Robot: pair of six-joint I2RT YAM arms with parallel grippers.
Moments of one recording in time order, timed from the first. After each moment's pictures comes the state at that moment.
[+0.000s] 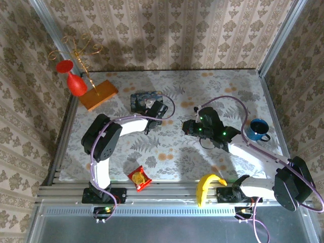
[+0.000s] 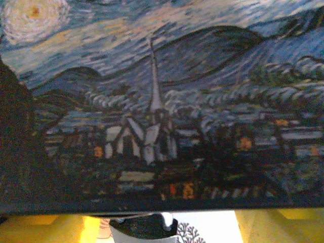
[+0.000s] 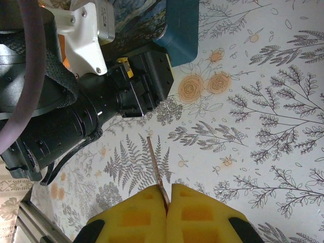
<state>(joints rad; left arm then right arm) -0.71 1.93 1.16 -0.23 -0.49 -0.55 0.57 1.21 0.76 -0.19 -0.16 0.76</state>
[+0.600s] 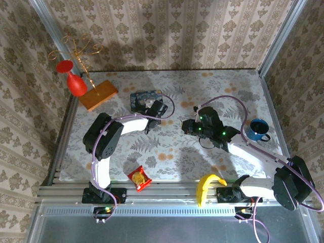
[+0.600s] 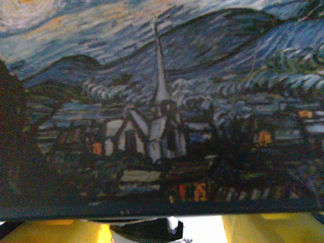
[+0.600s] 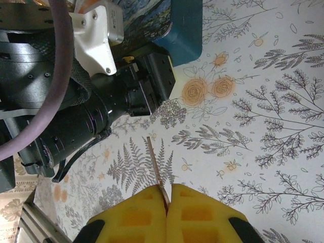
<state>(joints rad) -0.70 1.95 1.17 -0.21 -0.49 -0.55 0.57 1.22 0.76 -0.16 -0.16 0.76</state>
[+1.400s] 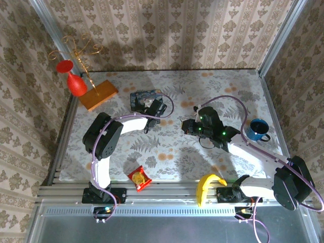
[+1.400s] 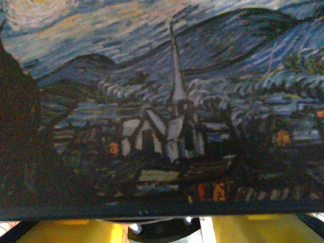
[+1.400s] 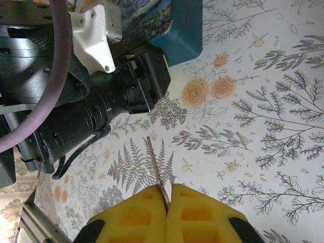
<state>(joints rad) -0.69 1.95 1.17 -0.21 -0.49 -0.55 0.57 1.22 0.76 -0.16 -0.16 0.76</state>
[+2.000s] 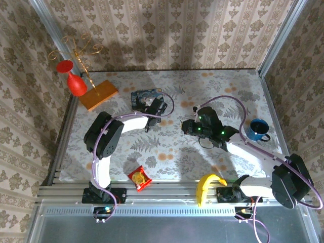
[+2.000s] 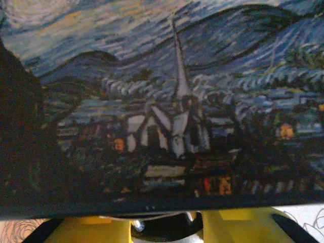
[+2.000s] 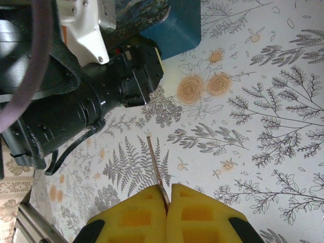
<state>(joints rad) -0.69 1.97 1.20 -0.22 -0.47 -0.55 0.57 1.25 0.76 -0.16 -0.16 0.76</state>
